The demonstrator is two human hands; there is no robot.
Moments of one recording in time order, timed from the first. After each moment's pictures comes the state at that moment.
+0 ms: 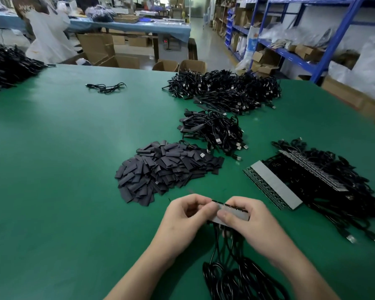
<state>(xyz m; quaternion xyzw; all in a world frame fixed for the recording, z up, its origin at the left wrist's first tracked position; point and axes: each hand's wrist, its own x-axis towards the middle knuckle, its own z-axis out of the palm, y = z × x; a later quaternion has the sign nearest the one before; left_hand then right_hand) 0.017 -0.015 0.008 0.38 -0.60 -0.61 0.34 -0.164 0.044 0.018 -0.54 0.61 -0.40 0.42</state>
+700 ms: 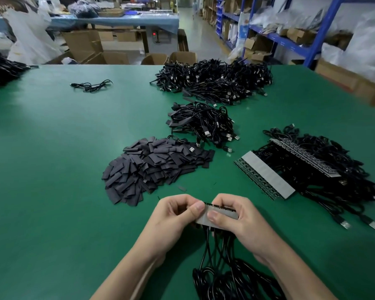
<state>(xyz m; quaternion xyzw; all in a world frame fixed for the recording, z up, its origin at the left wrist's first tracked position) 0.015 -0.015 0.011 0.35 -0.55 -0.69 0.30 -0.164 0.044 0.006 -0.51 0.53 -0.46 0.50</state>
